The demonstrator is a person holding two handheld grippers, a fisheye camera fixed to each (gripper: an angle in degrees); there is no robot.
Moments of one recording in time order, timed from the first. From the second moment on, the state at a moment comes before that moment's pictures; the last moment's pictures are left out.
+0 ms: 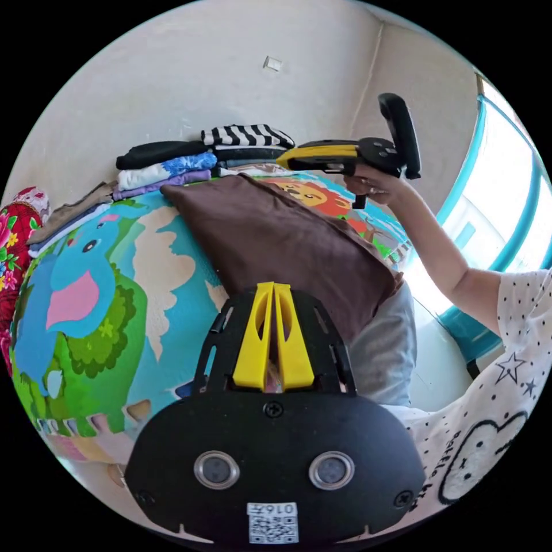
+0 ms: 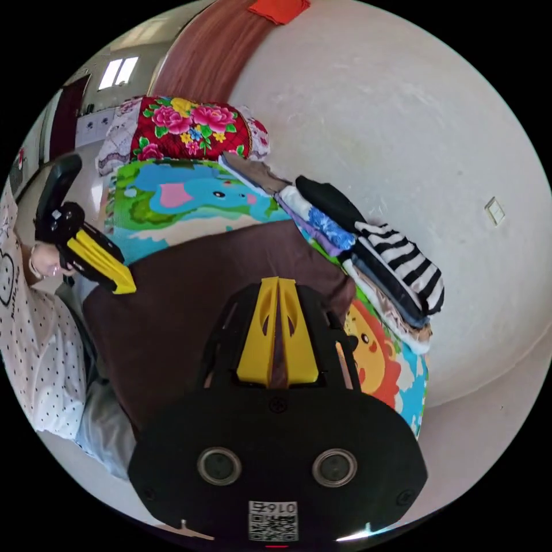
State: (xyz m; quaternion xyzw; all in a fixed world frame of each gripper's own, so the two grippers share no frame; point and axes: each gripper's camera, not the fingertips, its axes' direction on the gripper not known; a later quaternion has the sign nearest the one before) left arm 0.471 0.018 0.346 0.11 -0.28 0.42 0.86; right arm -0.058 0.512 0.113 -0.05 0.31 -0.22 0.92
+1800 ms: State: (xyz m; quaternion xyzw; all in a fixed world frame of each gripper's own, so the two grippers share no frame) left arm 0.413 0.136 0.401 0.05 -0.24 0.53 0.81; right arm -0.071 0.603 -0.449 0.23 0.21 -0.08 0.95
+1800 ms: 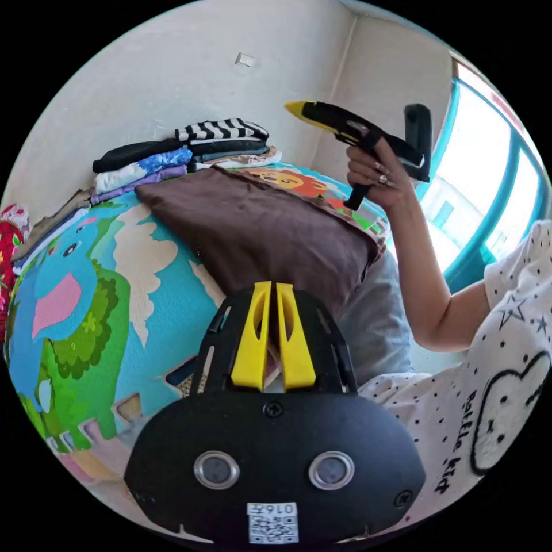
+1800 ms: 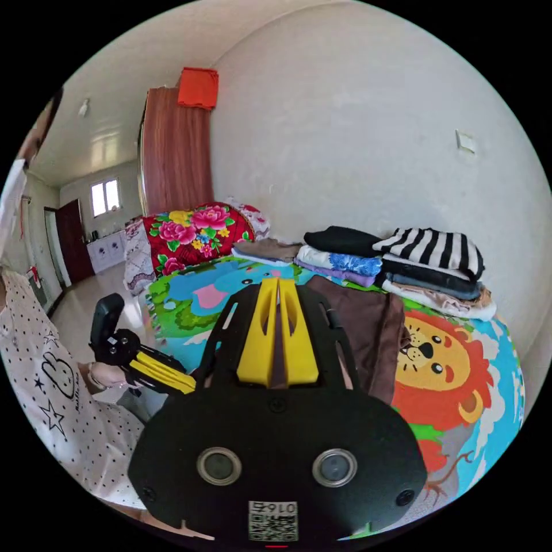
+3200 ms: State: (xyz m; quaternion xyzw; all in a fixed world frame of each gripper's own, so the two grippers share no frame) left arm 0.286 -0.013 0.271 -0.06 0.27 0.31 0.91; right arm -0.359 0.714 -0.713 0.13 0.44 -0.27 0.85
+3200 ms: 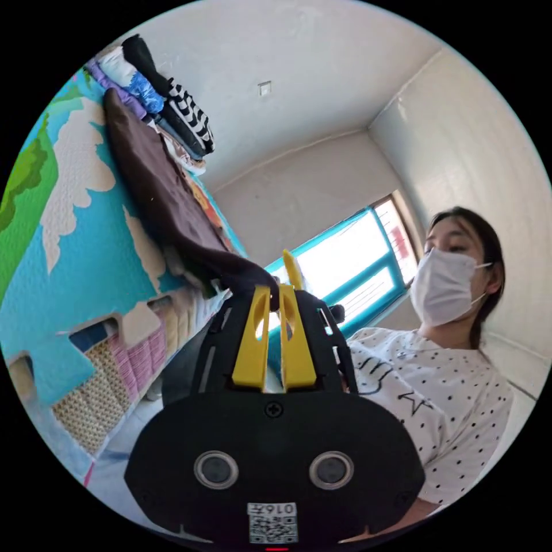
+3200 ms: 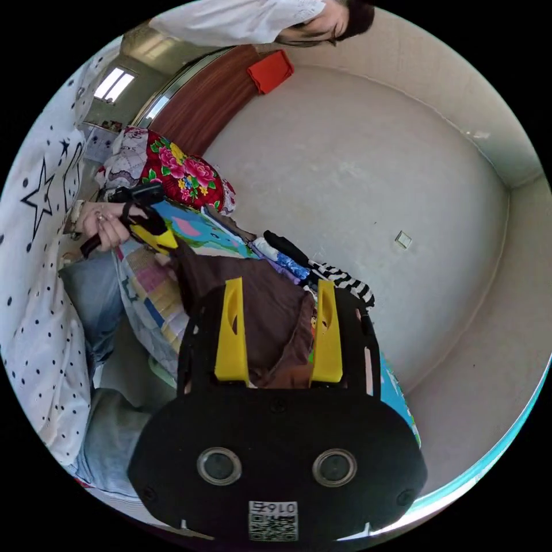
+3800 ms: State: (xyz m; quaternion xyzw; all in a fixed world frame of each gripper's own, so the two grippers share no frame) left arm 0.314 -0.025 0.237 -0.07 0.37 0.21 0.90; right arm -0.328 0.604 -0.600 0.10 0.57 -0.29 0.77
